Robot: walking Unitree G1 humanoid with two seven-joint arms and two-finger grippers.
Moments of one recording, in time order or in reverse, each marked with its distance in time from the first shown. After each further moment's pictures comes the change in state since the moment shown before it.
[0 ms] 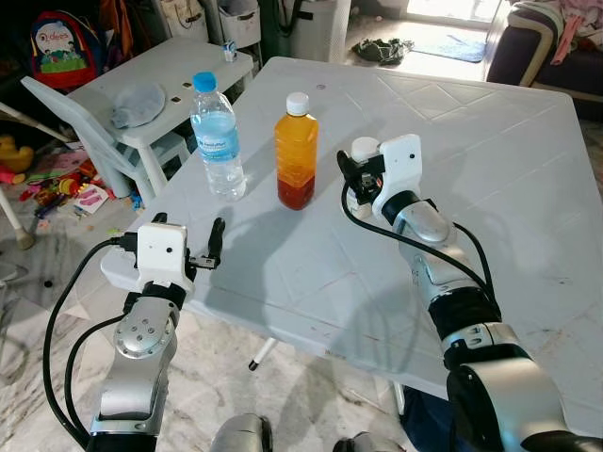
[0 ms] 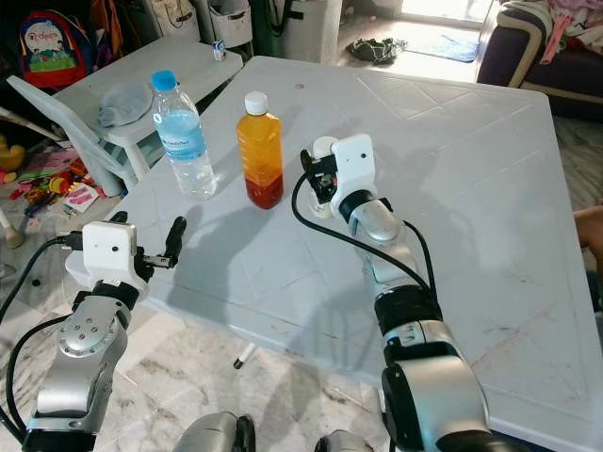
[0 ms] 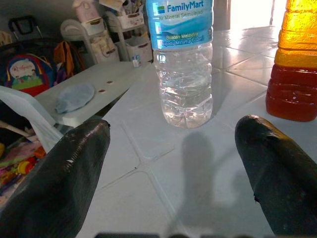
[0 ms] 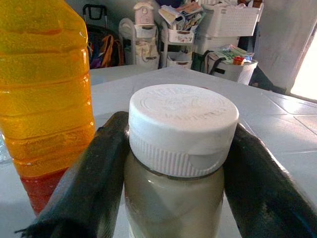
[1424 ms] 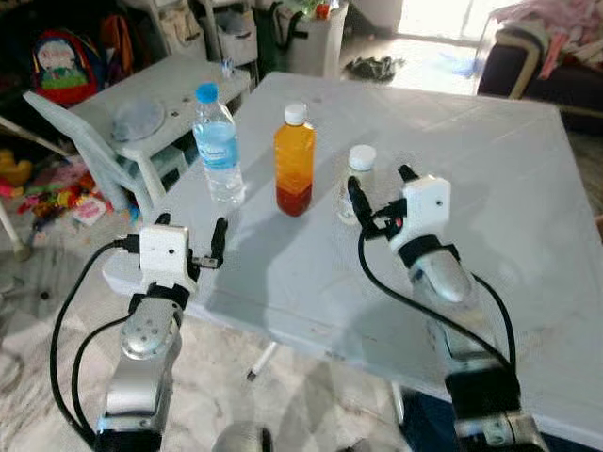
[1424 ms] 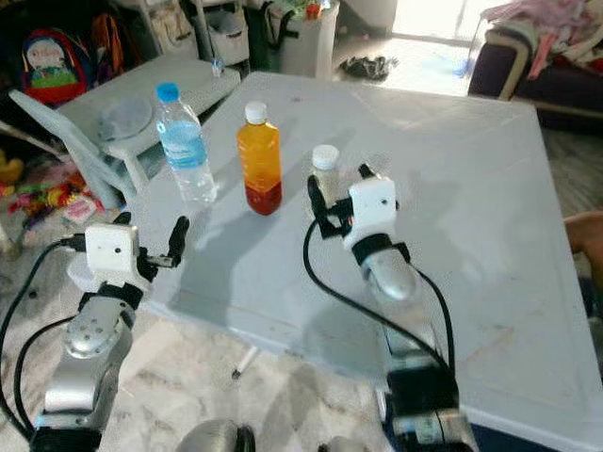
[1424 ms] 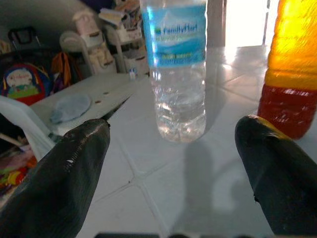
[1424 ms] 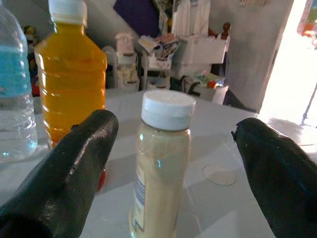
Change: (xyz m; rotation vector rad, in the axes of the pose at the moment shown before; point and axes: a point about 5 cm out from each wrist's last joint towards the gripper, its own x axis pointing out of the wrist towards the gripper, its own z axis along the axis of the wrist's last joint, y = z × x) left arm 0.003 -0.003 -0.004 -0.027 -0.018 0.000; right arm -0.059 0.014 -0.004 -0.011 -0.091 -0.077
